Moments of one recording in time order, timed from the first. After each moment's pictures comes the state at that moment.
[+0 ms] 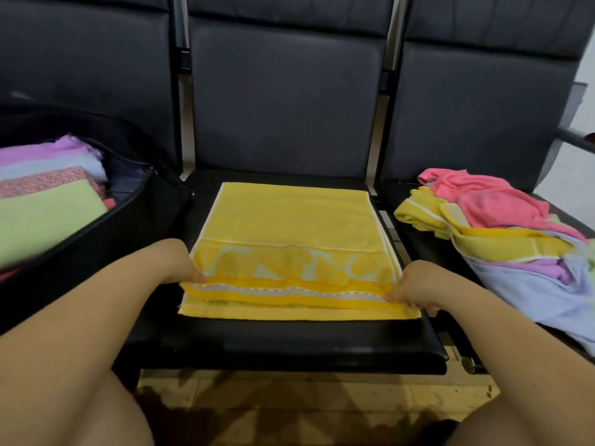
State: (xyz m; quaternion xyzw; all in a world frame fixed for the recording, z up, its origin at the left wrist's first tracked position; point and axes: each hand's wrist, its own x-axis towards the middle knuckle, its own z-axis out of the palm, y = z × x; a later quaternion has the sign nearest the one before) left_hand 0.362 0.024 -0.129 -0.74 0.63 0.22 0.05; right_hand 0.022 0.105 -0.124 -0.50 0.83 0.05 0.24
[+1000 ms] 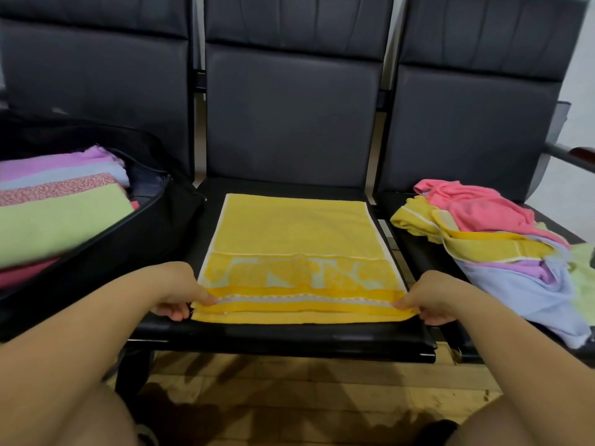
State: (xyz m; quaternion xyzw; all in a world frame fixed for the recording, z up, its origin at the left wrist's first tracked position) left_hand 0.375 0.070 -0.130 -0.71 0.61 0.35 0.06; right_hand 0.003 0.136 -0.128 -0.40 0.83 -0.10 0.37
